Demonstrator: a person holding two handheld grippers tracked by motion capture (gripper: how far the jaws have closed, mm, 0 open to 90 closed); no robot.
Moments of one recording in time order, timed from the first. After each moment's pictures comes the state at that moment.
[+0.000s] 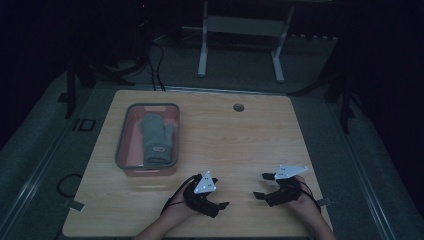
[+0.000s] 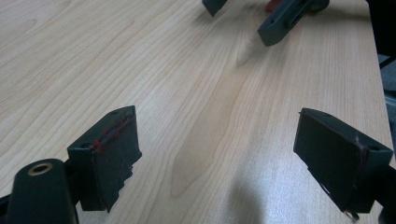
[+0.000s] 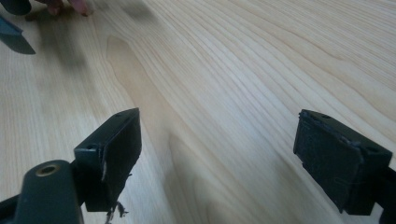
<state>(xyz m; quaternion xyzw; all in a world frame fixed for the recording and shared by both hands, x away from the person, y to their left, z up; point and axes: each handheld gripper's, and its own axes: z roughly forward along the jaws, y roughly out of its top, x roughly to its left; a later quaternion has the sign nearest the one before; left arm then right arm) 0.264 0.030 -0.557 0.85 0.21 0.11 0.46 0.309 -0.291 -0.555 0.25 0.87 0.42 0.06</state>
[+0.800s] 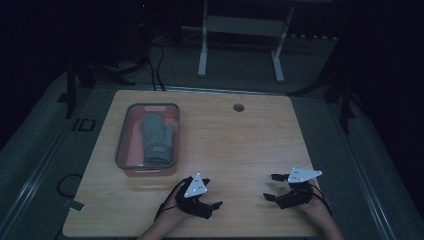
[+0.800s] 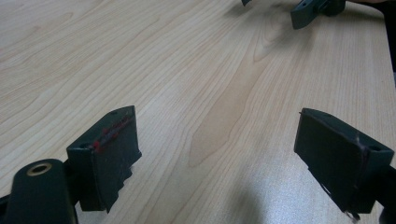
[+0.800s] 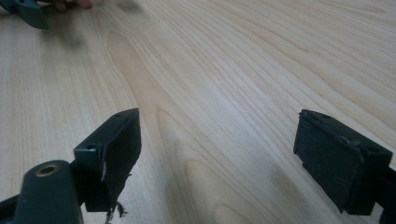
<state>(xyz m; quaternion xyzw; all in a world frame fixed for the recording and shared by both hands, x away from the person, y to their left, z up) 0.257 0.050 -0.564 0.83 0.24 0.11 0.48 0.305 -0.322 -0.557 0.24 0.86 0.45 0.08</state>
